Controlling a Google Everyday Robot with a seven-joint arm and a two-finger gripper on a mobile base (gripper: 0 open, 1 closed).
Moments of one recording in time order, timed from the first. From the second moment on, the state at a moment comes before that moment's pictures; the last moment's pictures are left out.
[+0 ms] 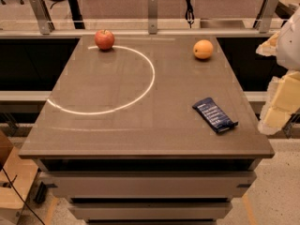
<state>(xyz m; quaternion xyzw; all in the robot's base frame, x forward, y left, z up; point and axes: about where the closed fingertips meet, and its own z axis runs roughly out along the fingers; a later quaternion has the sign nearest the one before) 0.438 -0.217 0.976 -0.60 0.78 -0.03 0.16</state>
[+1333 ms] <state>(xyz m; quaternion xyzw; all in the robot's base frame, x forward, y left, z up) 0.465 -0.208 0.952 -0.59 0.78 0.01 0.22</state>
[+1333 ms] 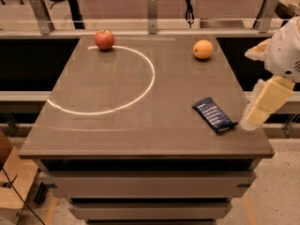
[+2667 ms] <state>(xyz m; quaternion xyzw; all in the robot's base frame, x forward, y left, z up) 0.494 -0.180 0.909 -0.56 0.77 0.08 0.28</state>
